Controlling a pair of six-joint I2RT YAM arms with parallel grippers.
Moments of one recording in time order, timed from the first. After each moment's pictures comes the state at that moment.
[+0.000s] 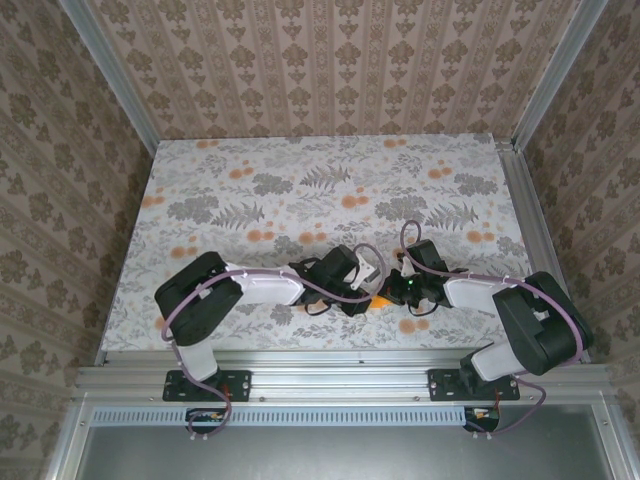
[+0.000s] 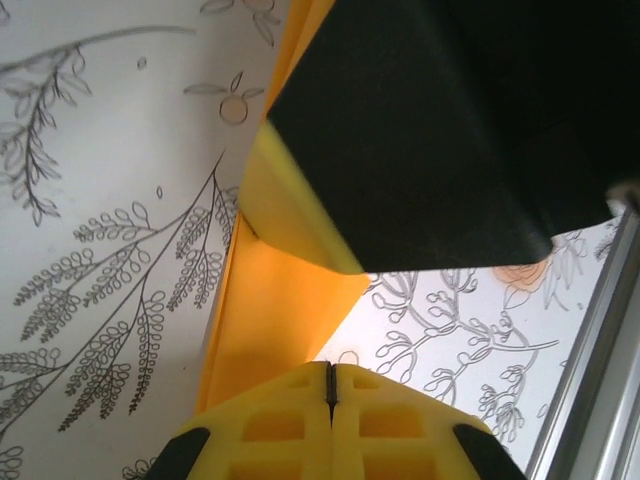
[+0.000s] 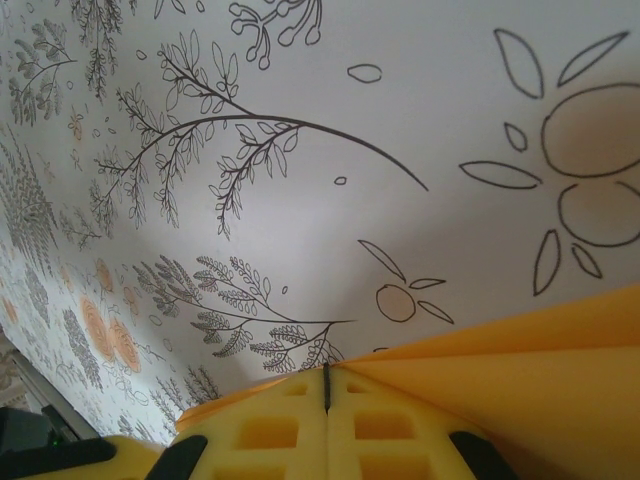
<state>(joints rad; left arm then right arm) -1.04 1.79 0.90 -0.02 0.36 -0.33 0.38 1.45 0.46 -0.02 -0.47 0.80</state>
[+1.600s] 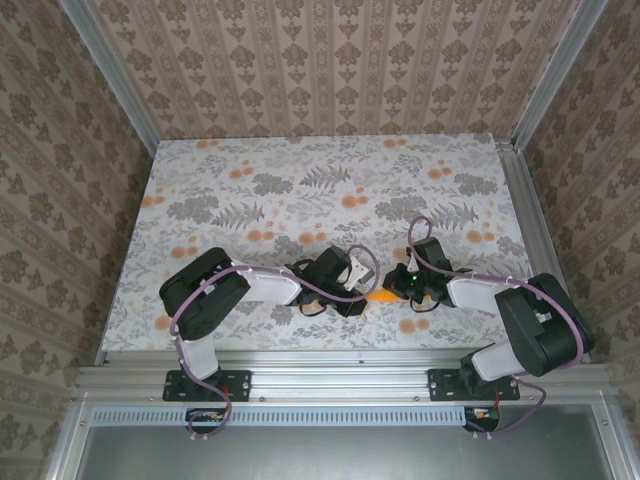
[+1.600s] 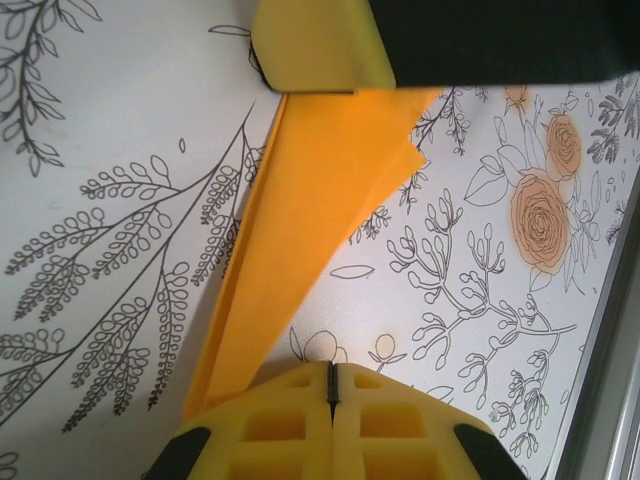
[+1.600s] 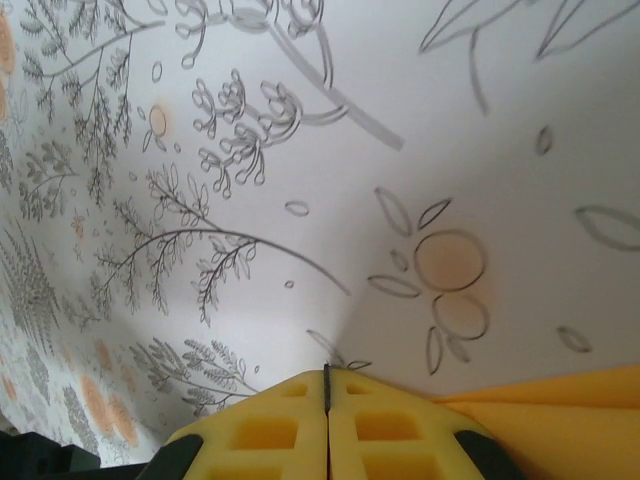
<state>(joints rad) -0.99 1.82 0.84 0.07 0.45 -0.33 0.33 1.44 0.45 0.03 -0.38 0.85</state>
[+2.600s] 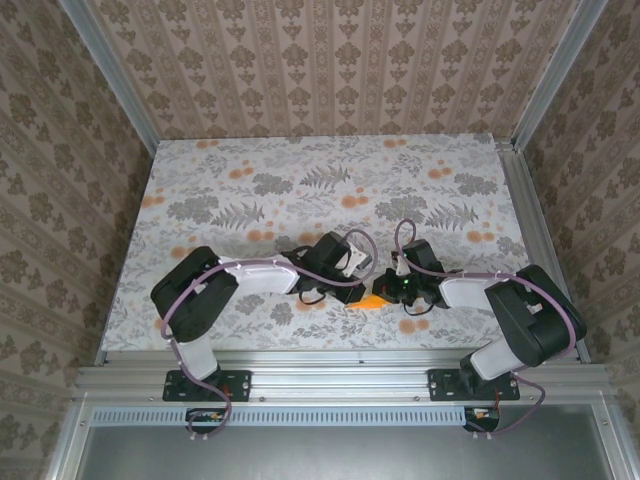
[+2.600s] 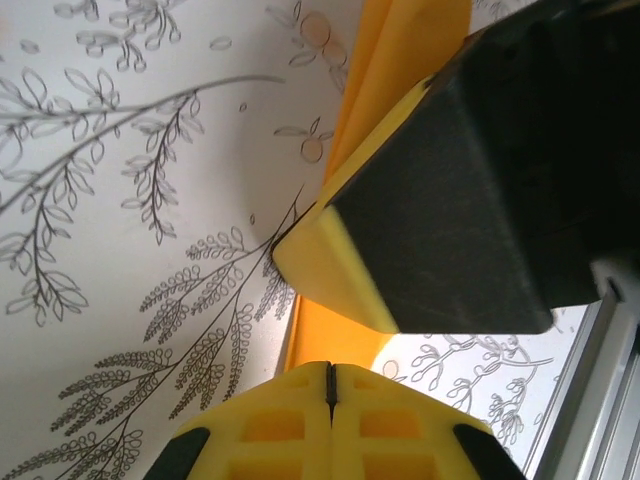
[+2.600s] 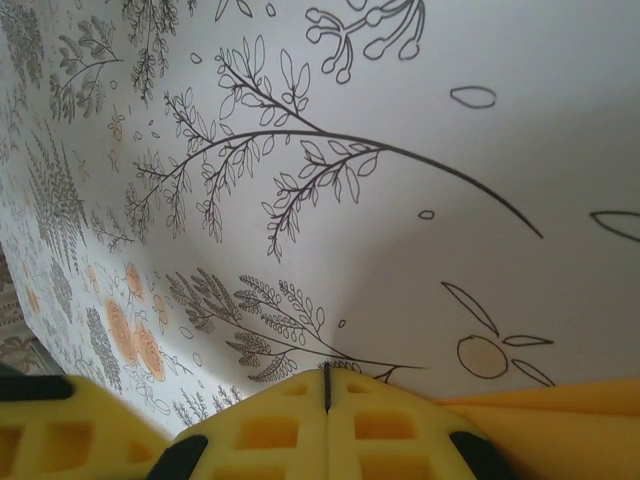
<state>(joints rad) -0.95 1.78 0.93 -0.07 0.44 -0.34 0.41 1.50 0.46 0.11 -0.49 0.82</state>
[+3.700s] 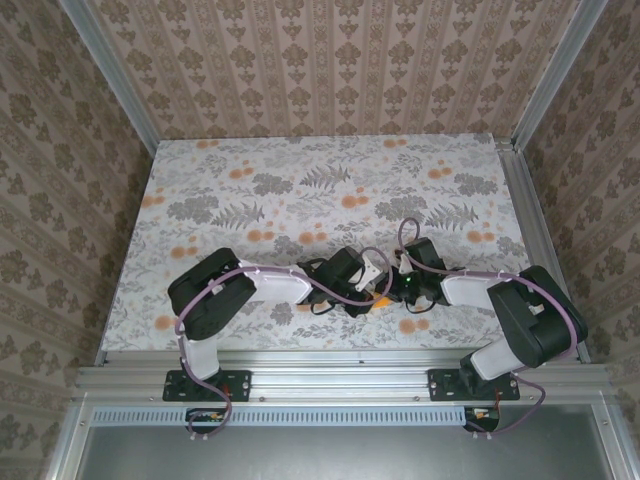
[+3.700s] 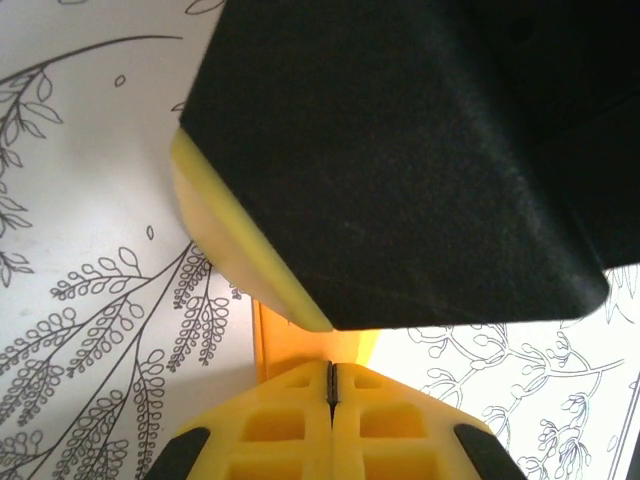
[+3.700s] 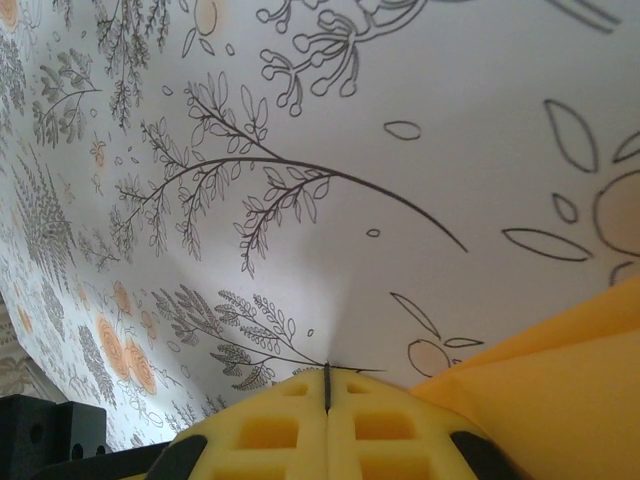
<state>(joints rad) -1.05 1.86 0.95 -0.02 0.33 -0.24 0.38 1.49 0.48 0.05 -0.48 0.81</state>
